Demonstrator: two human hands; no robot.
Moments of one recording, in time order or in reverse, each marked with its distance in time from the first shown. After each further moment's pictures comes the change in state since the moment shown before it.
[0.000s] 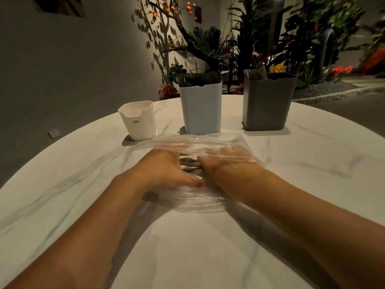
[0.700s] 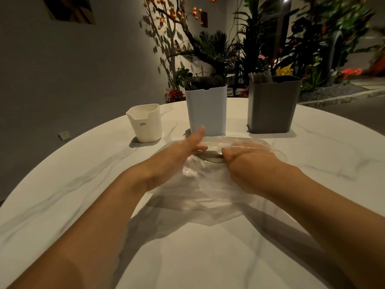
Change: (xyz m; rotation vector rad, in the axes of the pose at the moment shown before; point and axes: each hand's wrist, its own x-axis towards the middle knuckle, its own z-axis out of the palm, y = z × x) left_hand -0.017 0.022 -0.016 -0.585 -0.183 0.047; right_hand -0.011 0.013 -0.001 0.103 0.034 0.251
